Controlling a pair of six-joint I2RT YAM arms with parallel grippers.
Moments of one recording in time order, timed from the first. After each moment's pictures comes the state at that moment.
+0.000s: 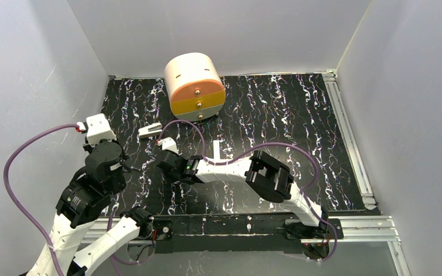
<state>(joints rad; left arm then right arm) -0.61 0.59 1.14 -0.92 -0.98 -0.23 1.30 2.26 1.73 -0.26 0.26 0.67</state>
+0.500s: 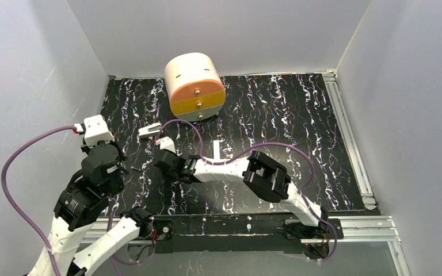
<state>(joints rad) -0.61 0.57 1.14 -0.90 -0.98 -0.20 1.30 2.30 1.78 -0.27 0.27 0.66</state>
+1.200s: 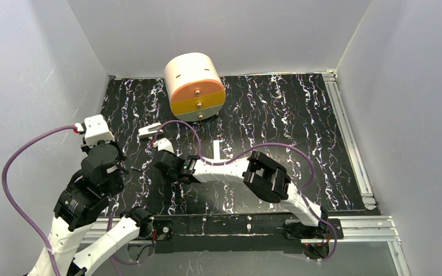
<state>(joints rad) -0.61 0.57 1.14 -0.90 -0.98 -0.19 1.31 2.30 1.80 -0.31 0.27 0.60</state>
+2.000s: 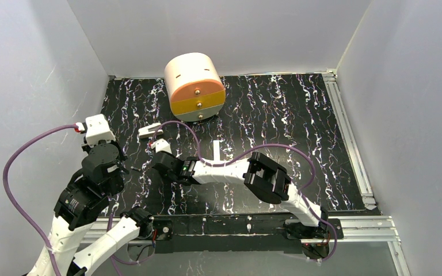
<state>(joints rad) -0.61 0.57 1.14 -0.91 -0.97 -0.19 1.32 2.29 1.80 -0.28 0.26 0.57</state>
